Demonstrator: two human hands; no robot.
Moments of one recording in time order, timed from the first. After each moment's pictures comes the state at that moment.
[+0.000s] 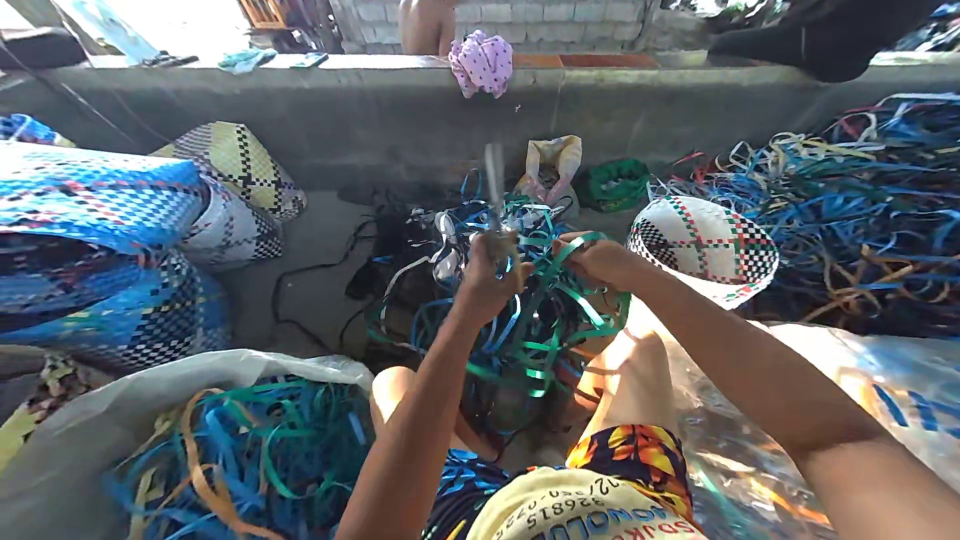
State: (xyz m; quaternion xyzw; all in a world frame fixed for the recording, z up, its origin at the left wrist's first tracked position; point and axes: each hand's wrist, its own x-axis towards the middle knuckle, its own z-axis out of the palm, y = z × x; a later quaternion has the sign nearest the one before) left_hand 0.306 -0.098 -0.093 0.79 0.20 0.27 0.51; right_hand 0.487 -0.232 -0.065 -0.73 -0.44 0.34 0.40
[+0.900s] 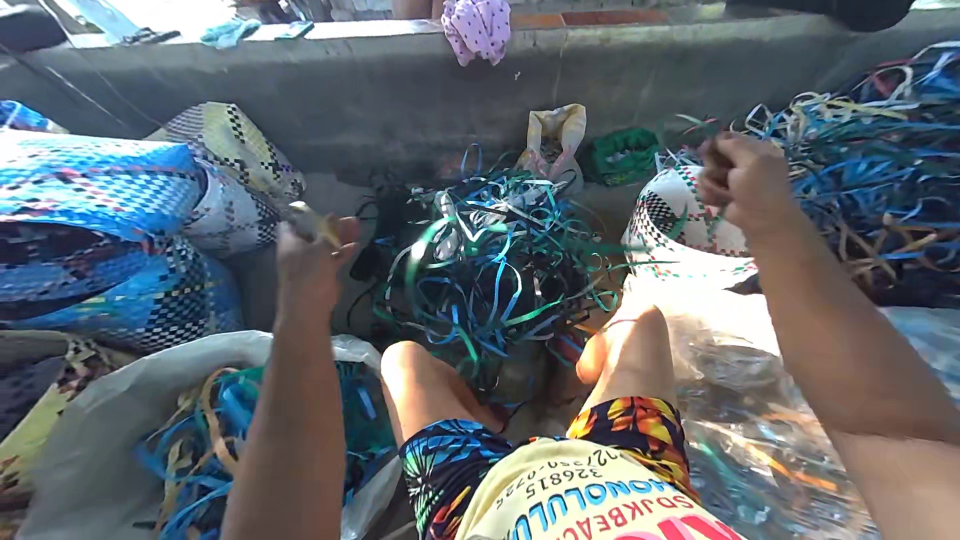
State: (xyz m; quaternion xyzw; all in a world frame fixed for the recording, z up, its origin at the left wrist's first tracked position) left_hand 0.193 0.003 -0.055 0.64 0.42 0.41 0.50; right_hand 0.585 -0.315 -0.040 -0.70 -0.23 0.14 0.66
